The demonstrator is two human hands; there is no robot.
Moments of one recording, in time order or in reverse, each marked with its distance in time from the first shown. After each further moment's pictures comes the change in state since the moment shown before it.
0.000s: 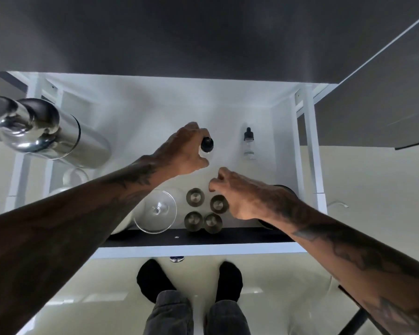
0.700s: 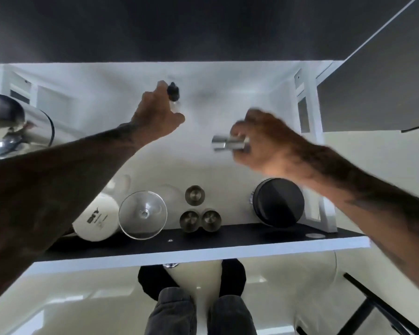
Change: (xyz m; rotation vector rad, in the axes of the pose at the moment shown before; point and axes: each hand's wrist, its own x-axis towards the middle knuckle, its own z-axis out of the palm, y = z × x) left_hand 0.052 -0.034 -0.017 -0.013 0.231 -0.236; right_hand 0.001 0.043 -0.048 0.010 0.436 0.127
